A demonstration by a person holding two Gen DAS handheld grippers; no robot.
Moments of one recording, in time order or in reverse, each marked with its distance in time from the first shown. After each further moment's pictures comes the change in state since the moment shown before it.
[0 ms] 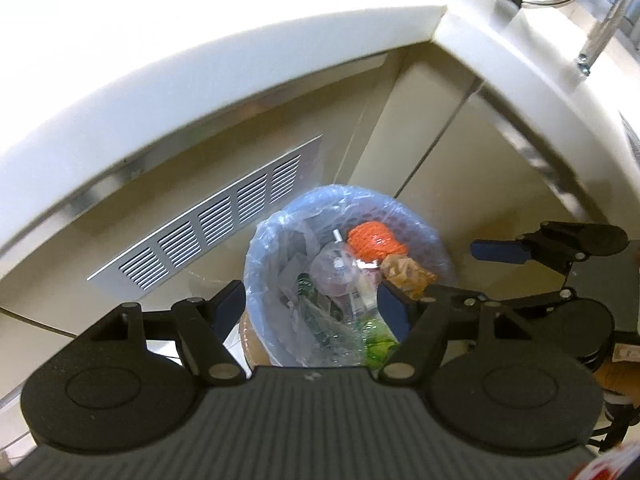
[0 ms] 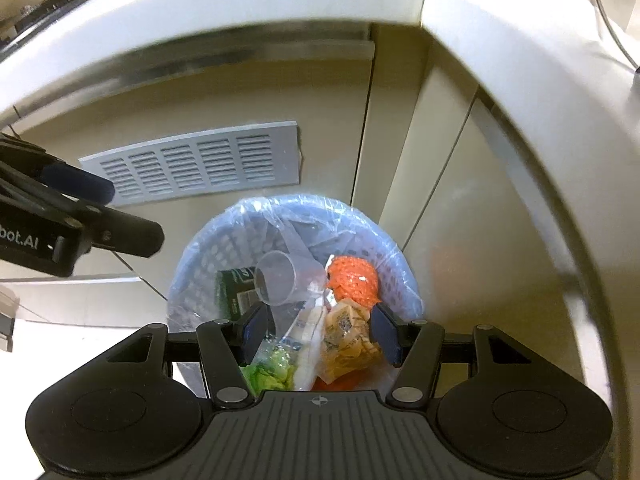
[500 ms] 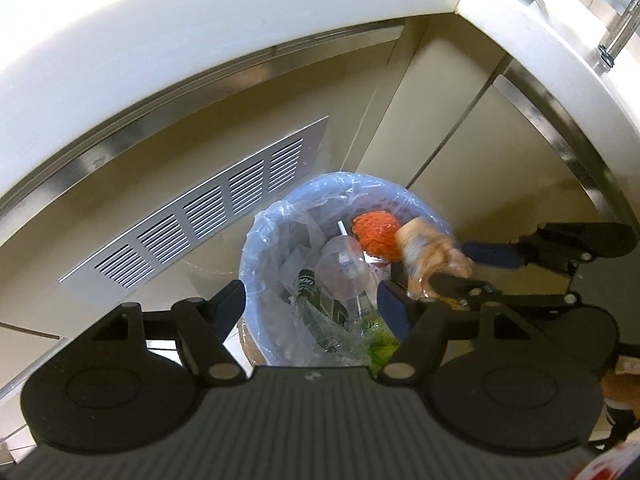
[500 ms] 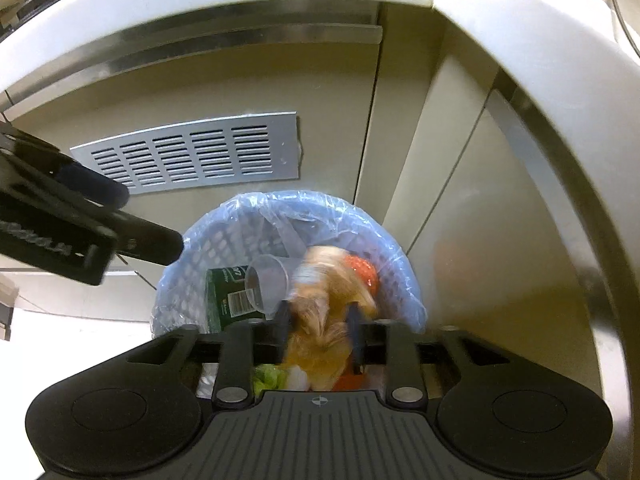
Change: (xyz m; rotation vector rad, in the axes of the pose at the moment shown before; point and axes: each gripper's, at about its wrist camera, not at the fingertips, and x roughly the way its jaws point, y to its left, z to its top) left arm 0.031 -0.003 0.003 -0.024 0.060 0.029; right arm 0.025 -0.008 0.002 -0.034 0.016 0.016
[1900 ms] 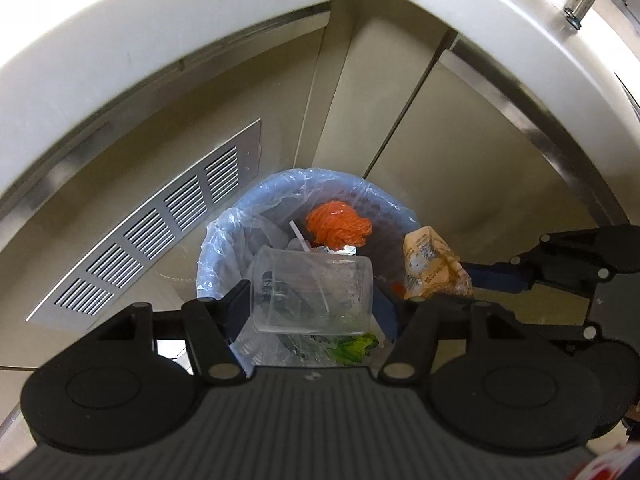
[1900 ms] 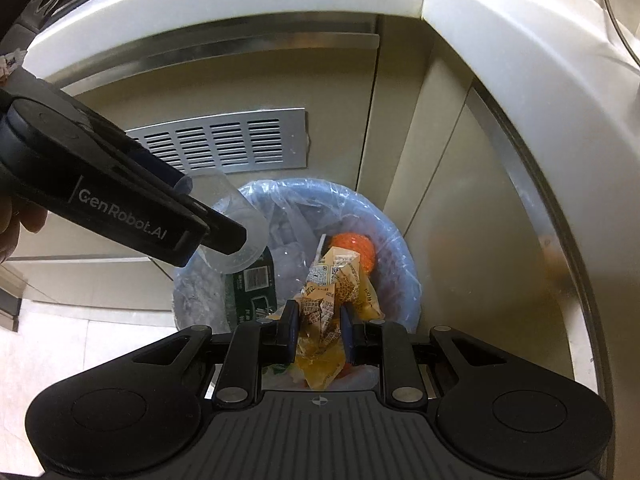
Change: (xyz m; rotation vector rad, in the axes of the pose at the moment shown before) left arm 0.009 -0.028 0.011 0.111 0.047 -0.051; right arm -0.028 -0.001 -0.005 -0.002 0.020 0.019
